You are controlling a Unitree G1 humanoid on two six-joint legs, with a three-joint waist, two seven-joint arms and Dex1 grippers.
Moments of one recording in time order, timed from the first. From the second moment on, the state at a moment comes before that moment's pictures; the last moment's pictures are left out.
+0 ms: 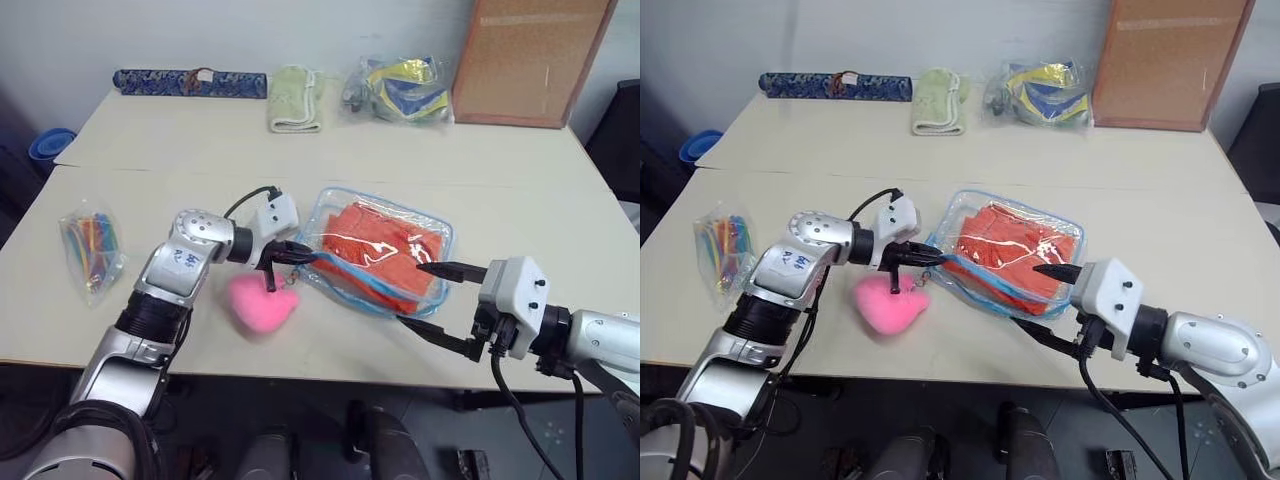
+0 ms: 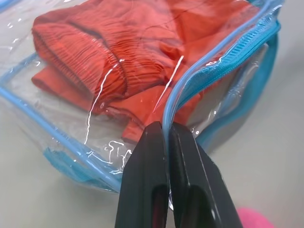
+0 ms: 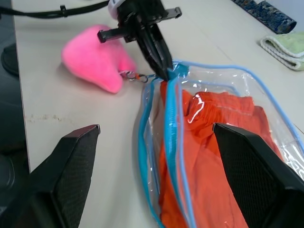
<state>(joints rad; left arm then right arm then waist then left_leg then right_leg) -0.78 0.49 -0.24 0.10 -0.11 0.62 -0.97 0.03 -0.89 -0.18 -0.78 0.56 0.51 0.75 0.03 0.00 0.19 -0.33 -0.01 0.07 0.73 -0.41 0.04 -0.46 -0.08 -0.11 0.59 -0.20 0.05</state>
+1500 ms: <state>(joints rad) -0.81 0.54 -0.38 0.10 0.08 0.31 -0.96 0.01 -0.77 0.00 -0.77 0.33 0.53 0.66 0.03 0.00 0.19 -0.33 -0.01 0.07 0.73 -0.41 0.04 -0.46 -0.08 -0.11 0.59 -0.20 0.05</state>
